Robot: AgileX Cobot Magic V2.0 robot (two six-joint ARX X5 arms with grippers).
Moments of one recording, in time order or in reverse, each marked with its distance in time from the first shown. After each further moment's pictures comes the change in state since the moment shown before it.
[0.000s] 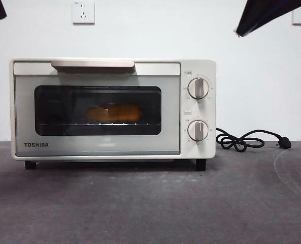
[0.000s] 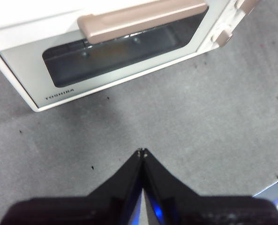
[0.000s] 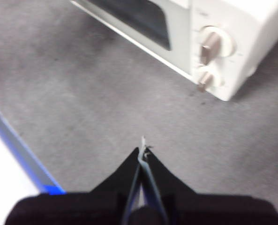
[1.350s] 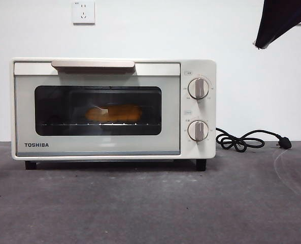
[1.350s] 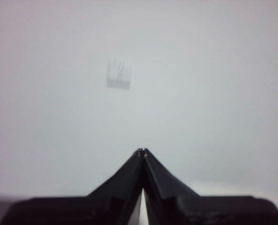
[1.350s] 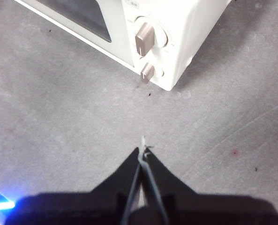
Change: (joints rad) left arm 0.571 -0.777 -0.801 1.202 0.105 -0.072; right arm 0.000 0.000 0.000 0.000 0.201 0.000
